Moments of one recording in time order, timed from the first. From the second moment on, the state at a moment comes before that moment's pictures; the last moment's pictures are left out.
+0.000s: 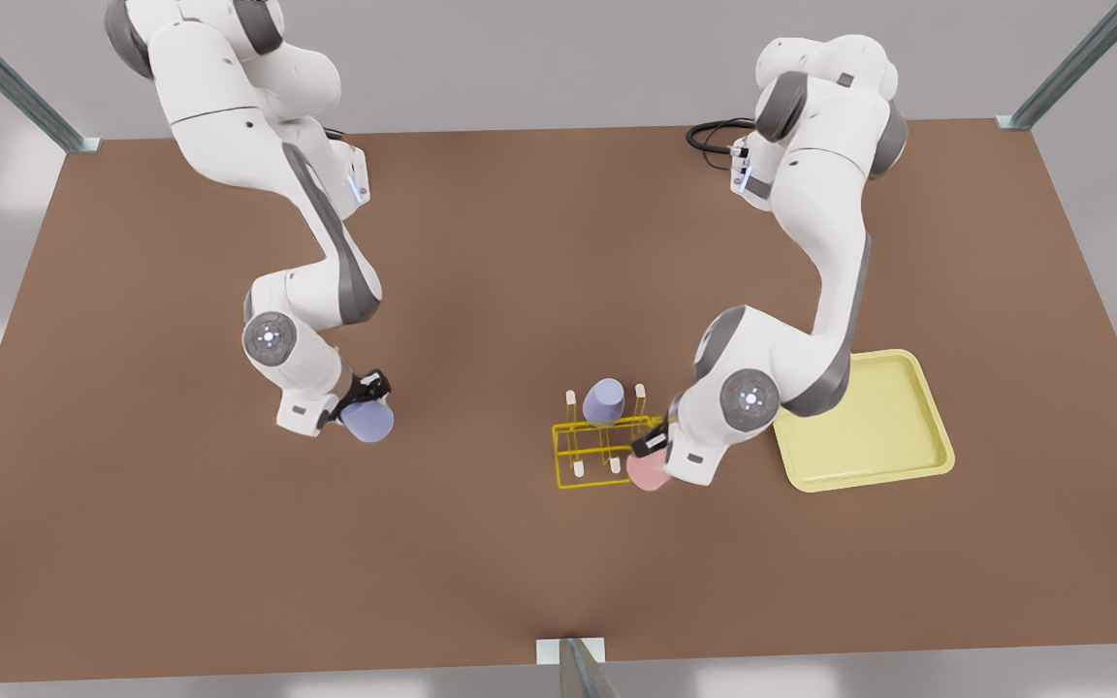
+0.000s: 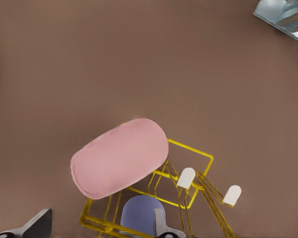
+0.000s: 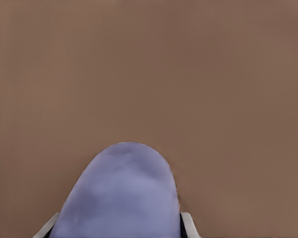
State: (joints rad) left arm -0.36 0.79 -0.13 -0.96 -0.07 1.69 -0.91; right arm 0.29 0.32 0.01 -1.96 0.08 2.29 -0.21
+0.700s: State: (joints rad) left arm -0.07 0.27 -0.08 -1.44 -0.03 1.54 -0.35; right arm 0.51 0.79 0.05 -1.05 0.20 2.14 -0.20
